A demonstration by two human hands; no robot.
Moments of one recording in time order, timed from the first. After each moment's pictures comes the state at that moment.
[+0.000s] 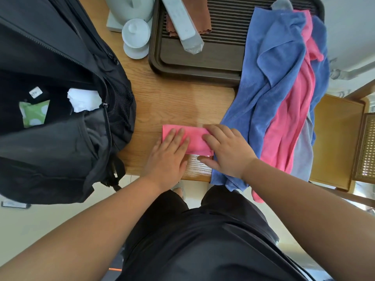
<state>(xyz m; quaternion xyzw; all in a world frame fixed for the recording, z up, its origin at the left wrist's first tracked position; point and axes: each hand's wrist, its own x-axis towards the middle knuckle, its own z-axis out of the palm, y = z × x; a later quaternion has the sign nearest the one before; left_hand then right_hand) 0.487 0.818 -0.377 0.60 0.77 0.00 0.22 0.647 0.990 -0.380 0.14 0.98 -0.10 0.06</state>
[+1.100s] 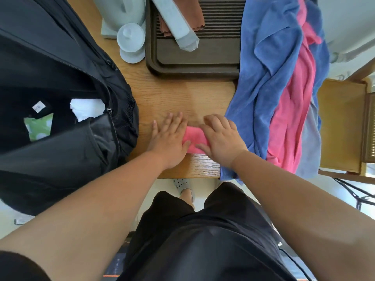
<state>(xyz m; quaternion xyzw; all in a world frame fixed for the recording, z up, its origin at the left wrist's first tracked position) 0.445 0.860 -0.381 0.57 0.76 -0.09 0.29 0.616 0.968 -0.395 0.26 0.96 -0.11 0.06</state>
